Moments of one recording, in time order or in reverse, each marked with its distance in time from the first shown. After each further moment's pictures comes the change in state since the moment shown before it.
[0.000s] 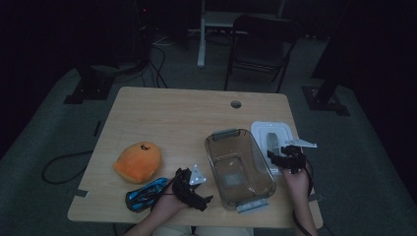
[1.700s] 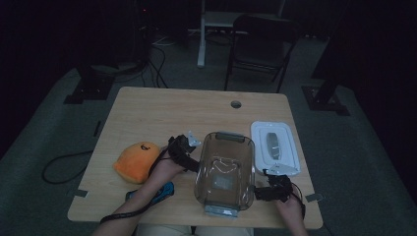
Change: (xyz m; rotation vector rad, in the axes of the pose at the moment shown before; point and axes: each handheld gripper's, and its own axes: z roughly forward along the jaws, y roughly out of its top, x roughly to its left) left arm 0.084 0.045 0.015 0.082 0.158 -0.028; right arm 0.077 -0.048 -0.035 0.042 0.261 -0.252
